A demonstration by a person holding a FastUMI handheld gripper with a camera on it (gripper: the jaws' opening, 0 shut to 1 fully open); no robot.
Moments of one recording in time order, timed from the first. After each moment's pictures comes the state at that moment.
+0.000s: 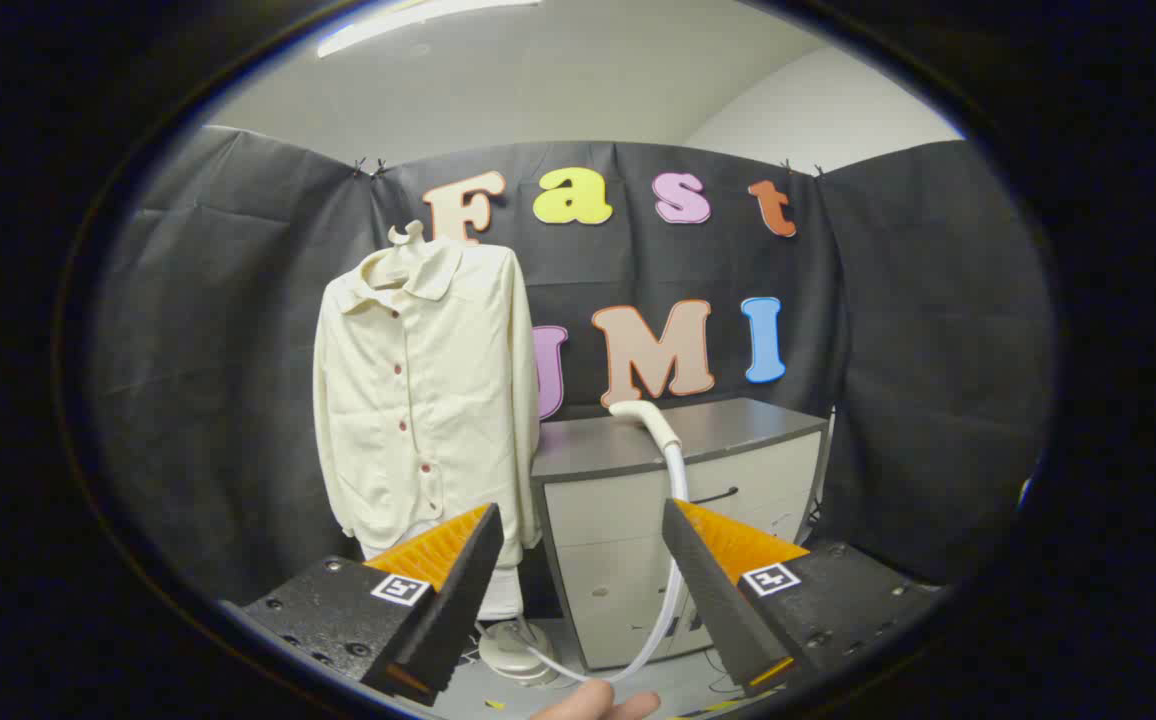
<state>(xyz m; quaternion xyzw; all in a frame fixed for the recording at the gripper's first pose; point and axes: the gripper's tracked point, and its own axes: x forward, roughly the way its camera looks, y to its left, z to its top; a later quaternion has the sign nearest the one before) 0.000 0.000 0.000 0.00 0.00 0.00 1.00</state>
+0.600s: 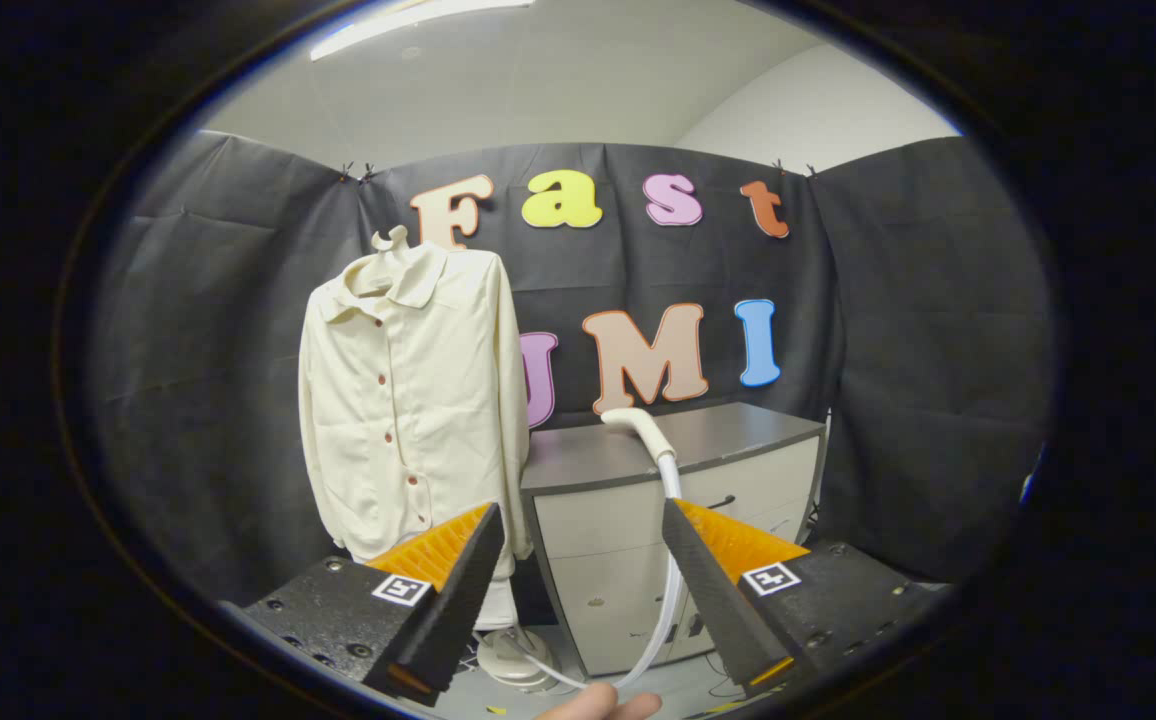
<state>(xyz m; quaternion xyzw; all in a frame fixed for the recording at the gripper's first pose) 0.020 -0.002 0.010 0.00 -0.01 0.00 1.00</state>
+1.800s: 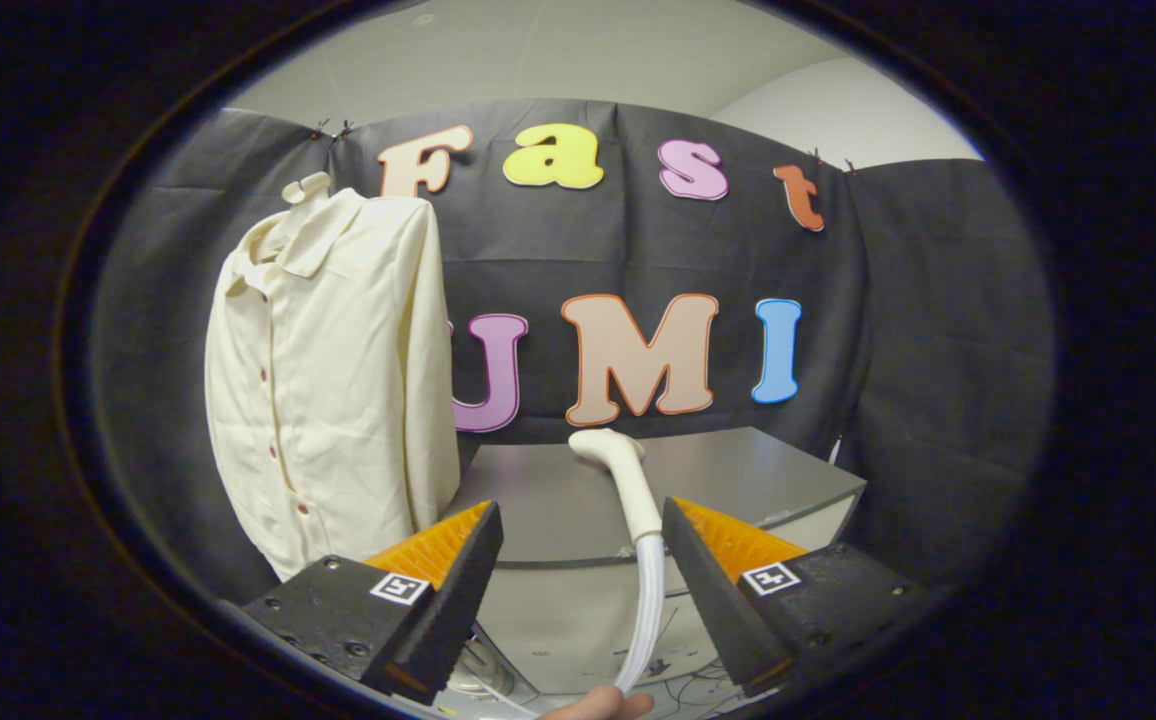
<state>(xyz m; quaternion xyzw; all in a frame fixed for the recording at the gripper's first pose) 0.218 -0.050 0.084 -0.04 0.03 -0.02 1.00</state>
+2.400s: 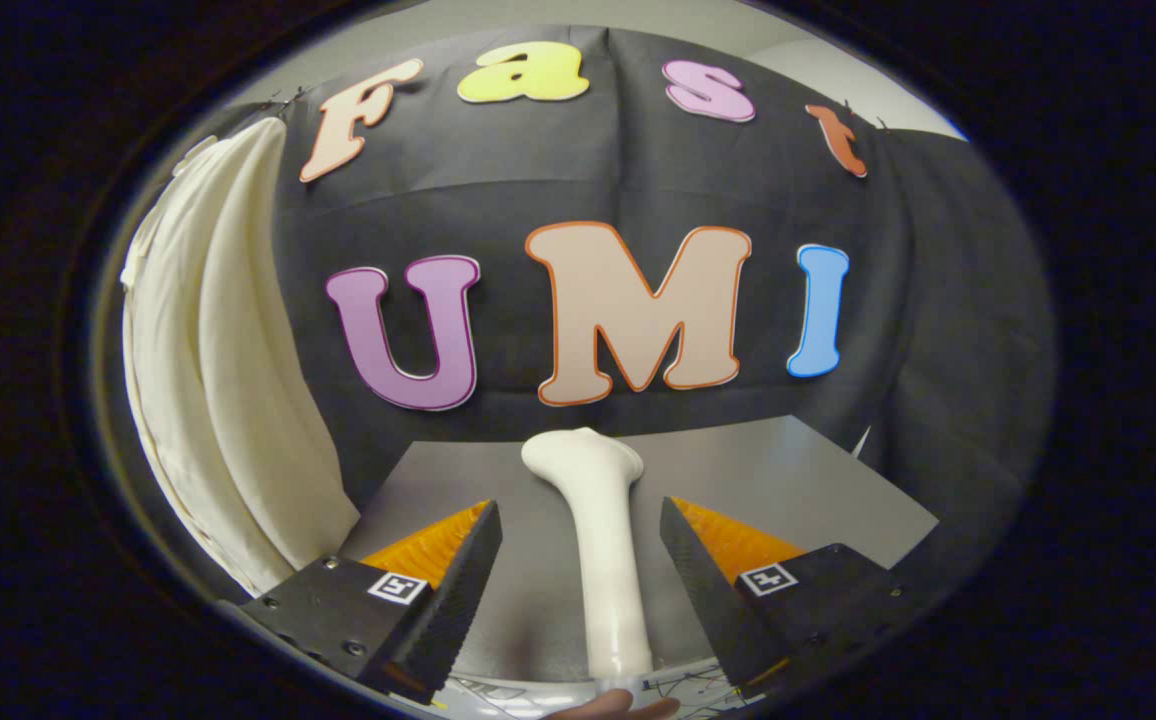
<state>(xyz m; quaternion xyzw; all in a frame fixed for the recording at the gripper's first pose) 0.394 -0.094 0.099 -0.04 0.13 -0.03 0.99</state>
